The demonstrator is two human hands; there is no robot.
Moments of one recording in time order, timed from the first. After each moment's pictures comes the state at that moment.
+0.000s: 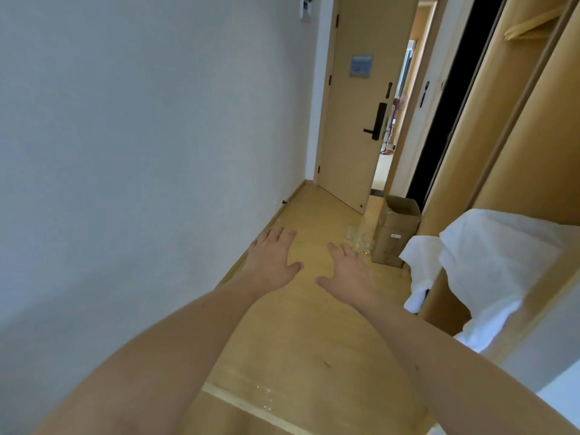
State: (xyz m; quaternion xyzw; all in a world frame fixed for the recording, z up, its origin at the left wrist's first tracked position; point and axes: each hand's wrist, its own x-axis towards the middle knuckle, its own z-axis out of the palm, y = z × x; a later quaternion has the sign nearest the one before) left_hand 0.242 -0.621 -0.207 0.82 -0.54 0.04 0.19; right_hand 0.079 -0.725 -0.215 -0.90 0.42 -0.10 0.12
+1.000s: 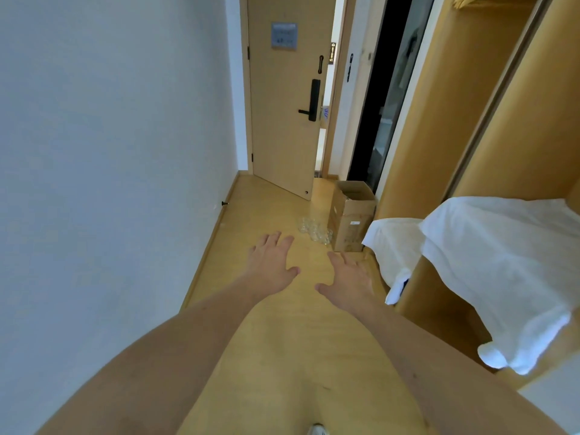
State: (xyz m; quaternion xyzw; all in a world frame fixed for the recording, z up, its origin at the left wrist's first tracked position) left_hand 0.468 -0.855 -0.236 0.74 -0.66 -0.03 0.14; right_hand 0.278 -0.895 -0.250 -0.80 0.58 -0.06 0.13
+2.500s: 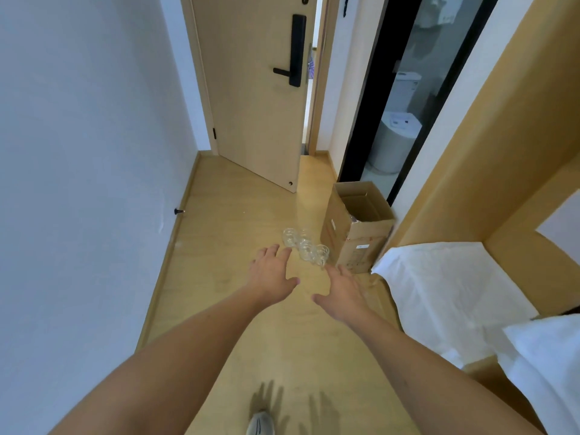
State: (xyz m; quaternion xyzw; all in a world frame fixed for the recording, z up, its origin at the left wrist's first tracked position) left_hand 0.624 -1.496 -0.339 0.72 -0.66 -0.18 0.09; right_hand 0.441 -1.510 -0.348 -0.73 0.65 0.00 0.22
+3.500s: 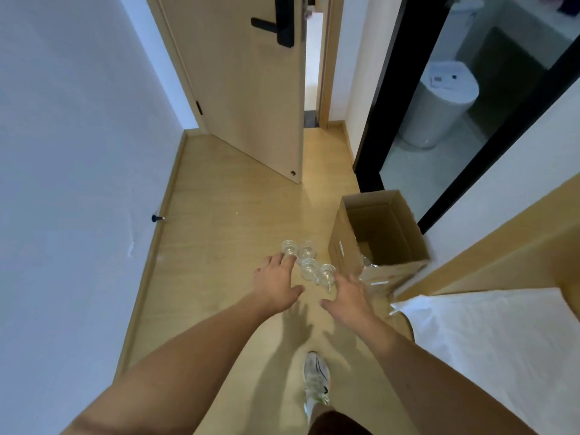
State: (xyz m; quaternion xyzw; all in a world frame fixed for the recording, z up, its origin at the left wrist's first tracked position) left_hand 0.617 -1.891 -0.437 0.73 -0.64 -0.24 0.01; right_hand 0.432 -1.915 -0.454 -0.69 0.65 0.05 0.33
